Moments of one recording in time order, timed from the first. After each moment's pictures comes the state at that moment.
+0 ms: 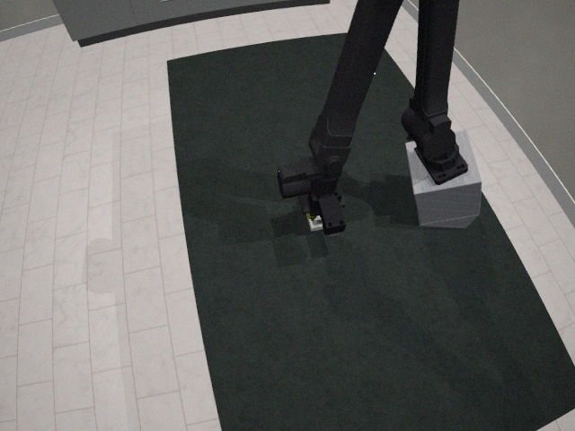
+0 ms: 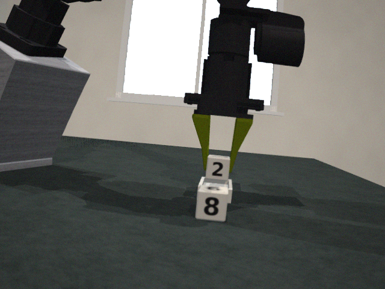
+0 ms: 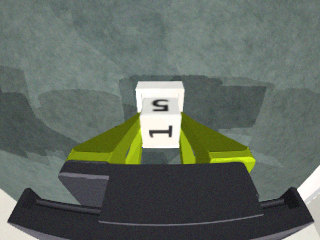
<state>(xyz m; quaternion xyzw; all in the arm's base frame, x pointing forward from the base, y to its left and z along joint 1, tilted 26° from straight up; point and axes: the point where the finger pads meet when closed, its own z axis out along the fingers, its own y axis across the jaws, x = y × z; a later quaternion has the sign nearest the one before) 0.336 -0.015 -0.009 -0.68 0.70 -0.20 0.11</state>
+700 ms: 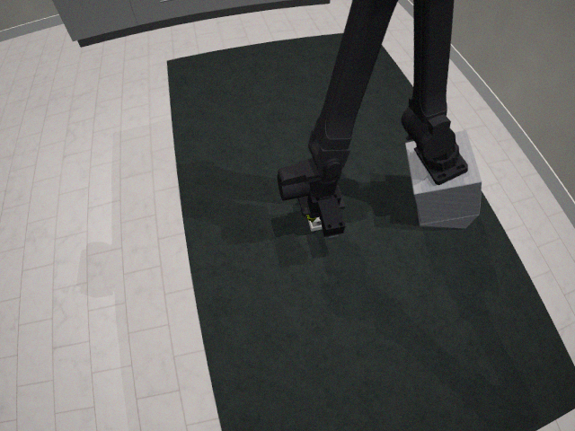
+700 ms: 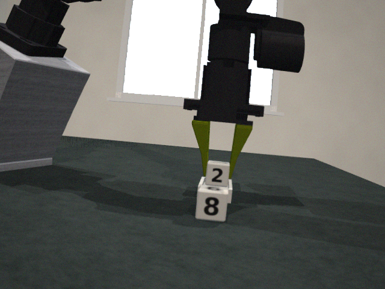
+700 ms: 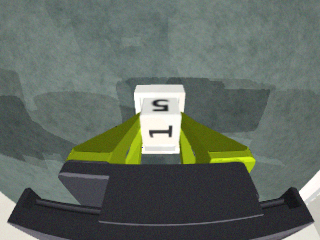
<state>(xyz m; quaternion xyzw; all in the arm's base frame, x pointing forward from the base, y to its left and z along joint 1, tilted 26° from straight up) 0.340 -0.017 -0.016 -0.68 0.70 -0.20 0.11</state>
